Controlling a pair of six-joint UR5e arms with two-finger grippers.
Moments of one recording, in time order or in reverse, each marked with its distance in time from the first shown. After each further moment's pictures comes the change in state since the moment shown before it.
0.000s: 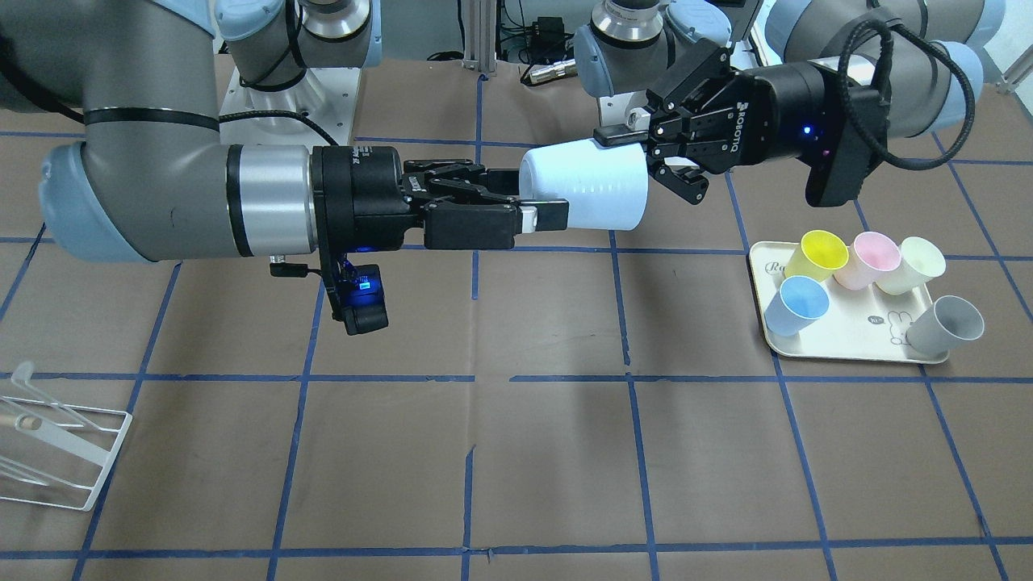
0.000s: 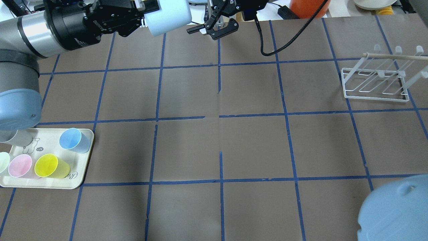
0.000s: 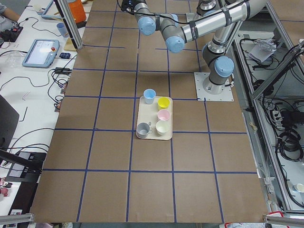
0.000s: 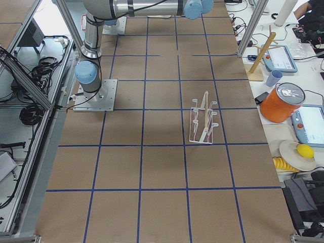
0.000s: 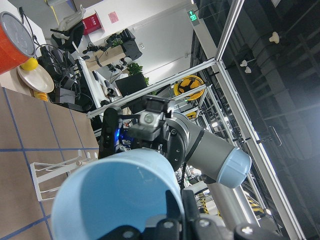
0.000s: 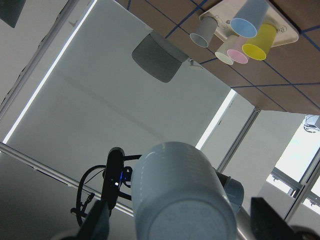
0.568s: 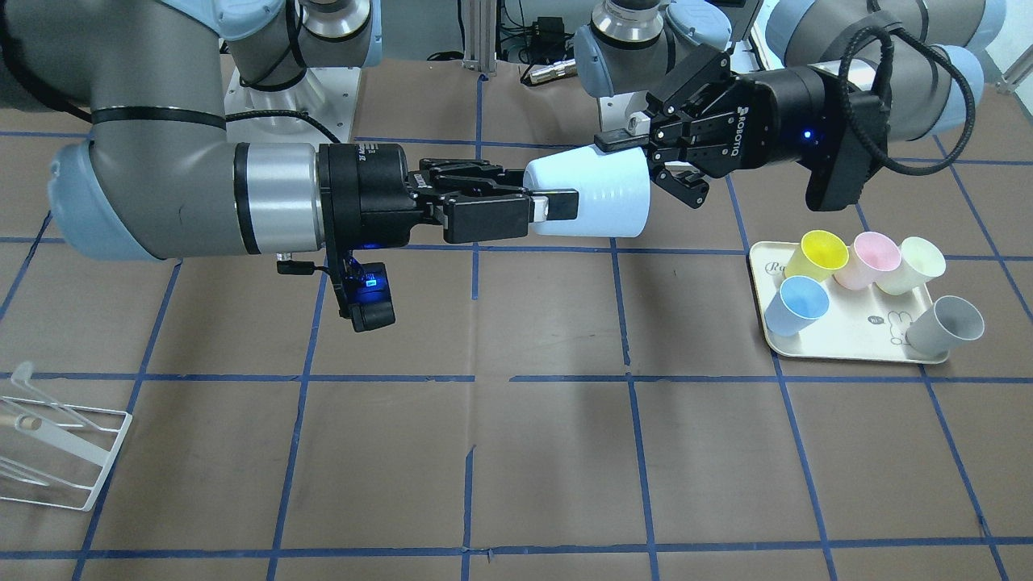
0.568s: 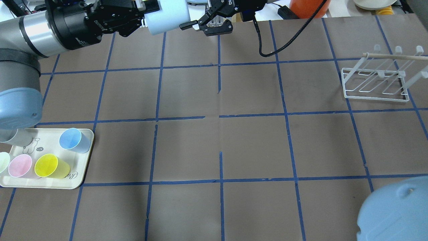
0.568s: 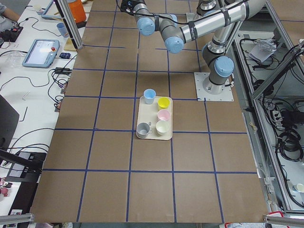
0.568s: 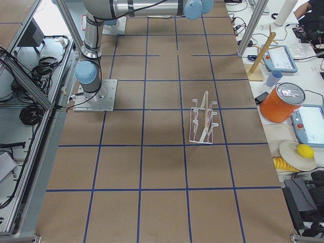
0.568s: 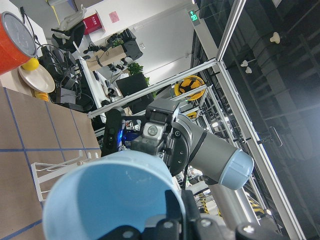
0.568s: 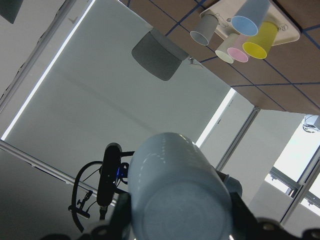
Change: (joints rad) left arm 0.000 -0.003 0.002 0.000 0.000 0.000; right arm 0.008 0.003 0.005 0.001 0.004 -0.020
